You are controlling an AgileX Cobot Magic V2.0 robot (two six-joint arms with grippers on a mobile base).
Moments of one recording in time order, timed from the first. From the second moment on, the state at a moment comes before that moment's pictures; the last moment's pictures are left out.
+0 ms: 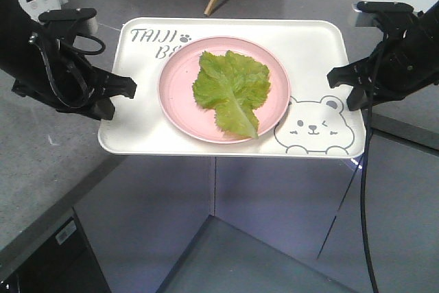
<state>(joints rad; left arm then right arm) -0.28 1.63 -1.52 -0.17 1.08 -0.07 0.09 1.68 -1.57 0.20 1.13 -0.16</state>
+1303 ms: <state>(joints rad) -0.28 1.63 -1.52 -0.17 1.08 -0.07 0.09 1.68 -1.57 0.19 1.13 -0.16</state>
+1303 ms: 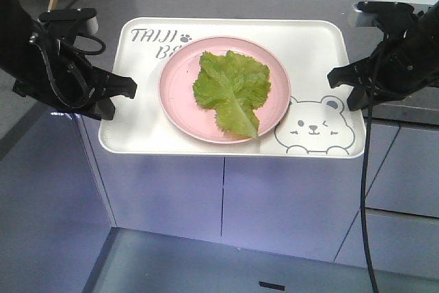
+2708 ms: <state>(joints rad) -0.28 1.63 -1.52 -0.17 1.08 -0.07 0.09 1.68 -1.57 0.19 1.13 -0.16</state>
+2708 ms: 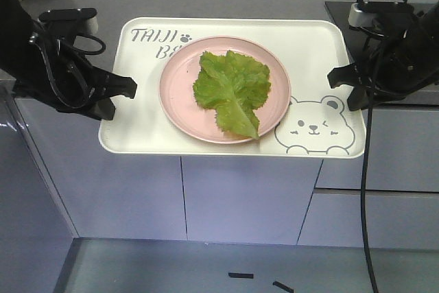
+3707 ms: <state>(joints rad) -0.28 1.63 -1.52 -0.17 1.08 -0.07 0.09 1.68 -1.57 0.19 1.13 -0.16</state>
